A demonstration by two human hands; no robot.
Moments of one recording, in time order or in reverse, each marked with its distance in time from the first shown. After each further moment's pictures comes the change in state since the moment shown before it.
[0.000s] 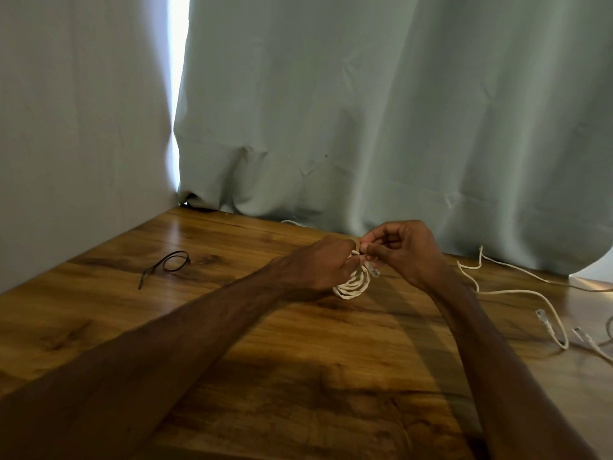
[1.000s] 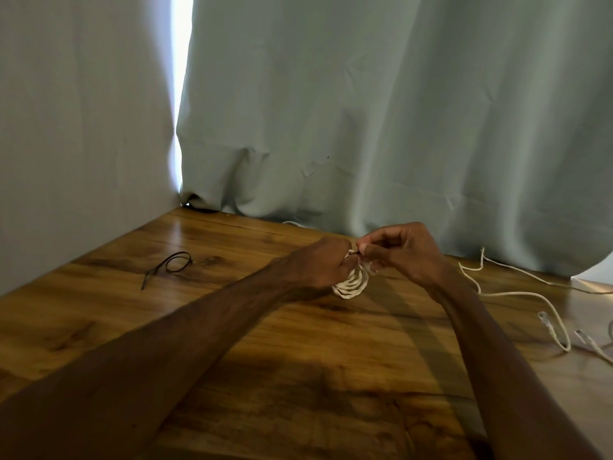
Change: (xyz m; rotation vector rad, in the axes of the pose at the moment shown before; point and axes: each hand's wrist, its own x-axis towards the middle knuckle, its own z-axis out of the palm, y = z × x) left_hand 0.003 -0.016 0.005 -0.035 -0.035 -0.059; right_hand -0.003 -0.007 -0.001 0.079 -0.063 0.031
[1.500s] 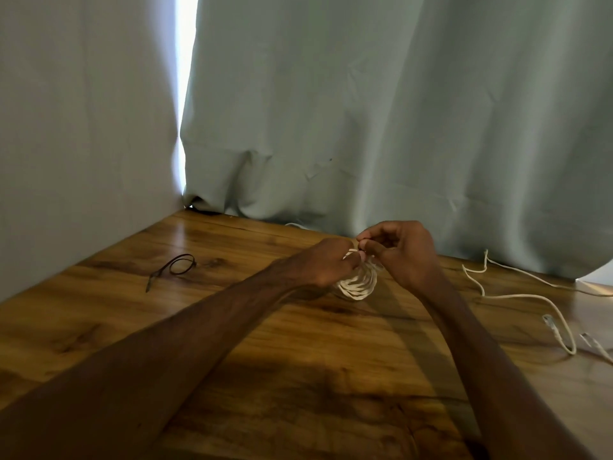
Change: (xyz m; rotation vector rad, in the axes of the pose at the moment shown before) left_hand -0.002 0.011 -0.009 -0.203 -0.017 -0.058; right_hand 0.003 -0.003 0.018 -0.251 0.225 -0.098
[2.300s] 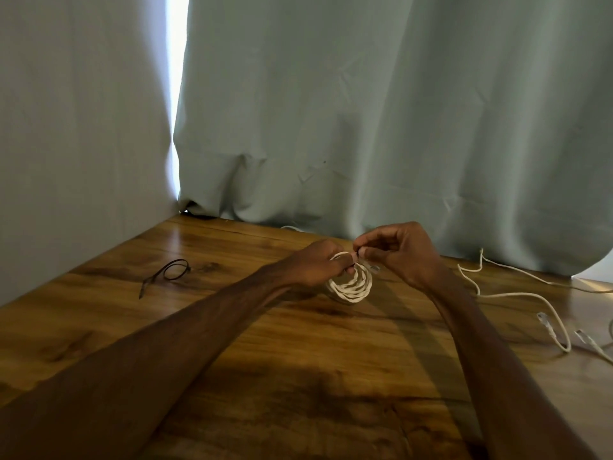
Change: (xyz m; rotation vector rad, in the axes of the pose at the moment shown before) left_hand -0.003 -0.007 0.001 -0.223 -0.021 -0.107; right_hand 0.003 0.008 -0.019 0.097 -0.180 -0.007
